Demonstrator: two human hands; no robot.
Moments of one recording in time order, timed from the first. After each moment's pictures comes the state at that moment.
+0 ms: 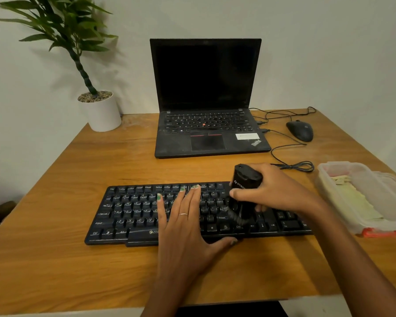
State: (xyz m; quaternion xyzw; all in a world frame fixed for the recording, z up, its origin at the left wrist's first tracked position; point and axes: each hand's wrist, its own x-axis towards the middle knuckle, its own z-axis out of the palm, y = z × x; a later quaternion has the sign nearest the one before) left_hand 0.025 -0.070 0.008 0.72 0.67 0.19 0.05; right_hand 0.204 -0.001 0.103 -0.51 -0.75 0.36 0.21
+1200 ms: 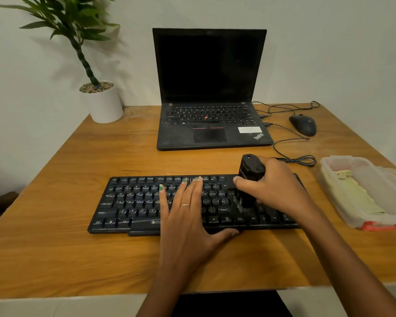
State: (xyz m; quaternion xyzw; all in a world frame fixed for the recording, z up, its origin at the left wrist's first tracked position) left_hand 0.026 -0.071 0.011 0.72 0.67 0.19 0.04; right_hand 0.191 -0.020 0.108 -0.59 -0.73 0.24 0.24
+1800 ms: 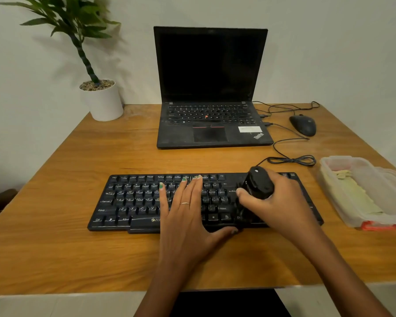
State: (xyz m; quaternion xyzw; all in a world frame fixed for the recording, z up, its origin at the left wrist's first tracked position) left_hand 0.025 -0.071 0.011 0.72 0.66 0.20 0.04; right_hand 0.192 -0.050 0.087 -0.59 -0.70 0.24 0.32
